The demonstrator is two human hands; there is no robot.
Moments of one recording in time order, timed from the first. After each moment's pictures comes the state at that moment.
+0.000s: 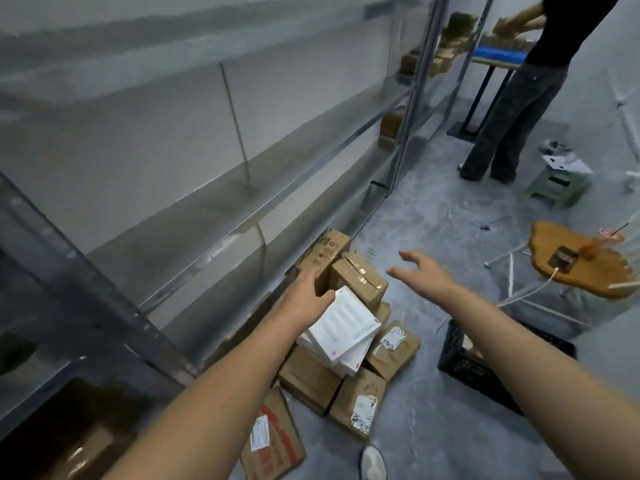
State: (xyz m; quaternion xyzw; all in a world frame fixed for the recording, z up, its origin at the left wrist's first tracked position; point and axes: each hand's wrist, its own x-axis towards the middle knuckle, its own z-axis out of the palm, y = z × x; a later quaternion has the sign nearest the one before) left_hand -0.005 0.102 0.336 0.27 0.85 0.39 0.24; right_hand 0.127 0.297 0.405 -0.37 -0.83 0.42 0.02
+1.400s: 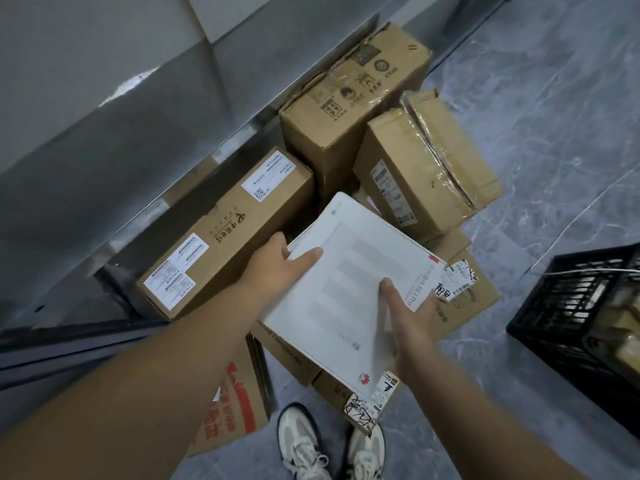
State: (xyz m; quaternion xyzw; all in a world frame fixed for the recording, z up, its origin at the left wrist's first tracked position) left_hand -0.136 0.212 -0.137 0.03 0.87 0.32 0.38; right_hand 0.024 0.360 -0.142 -0.64 -0.44 0.63 0.01
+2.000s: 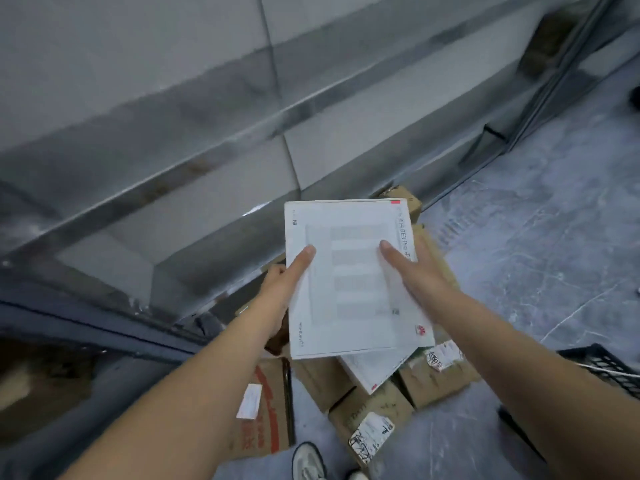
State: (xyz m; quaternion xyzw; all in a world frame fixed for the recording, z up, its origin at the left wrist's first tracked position) left_hand -0.092 0.181 0.159 -0.18 0.70 0.62 0.31; right_hand -0.037 0.406 0.160 -0.28 -0.69 0.66 -0.02
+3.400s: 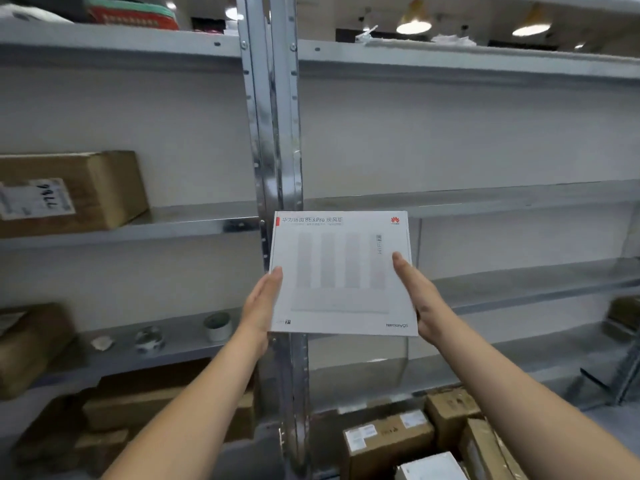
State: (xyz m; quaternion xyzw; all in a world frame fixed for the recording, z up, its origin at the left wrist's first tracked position) left_hand 0.126 -0.119 0.546 -0.08 0.61 0.78 -0.11; right_hand 0.092 0.160 0.577 0.06 -0.58 0.81 -0.07
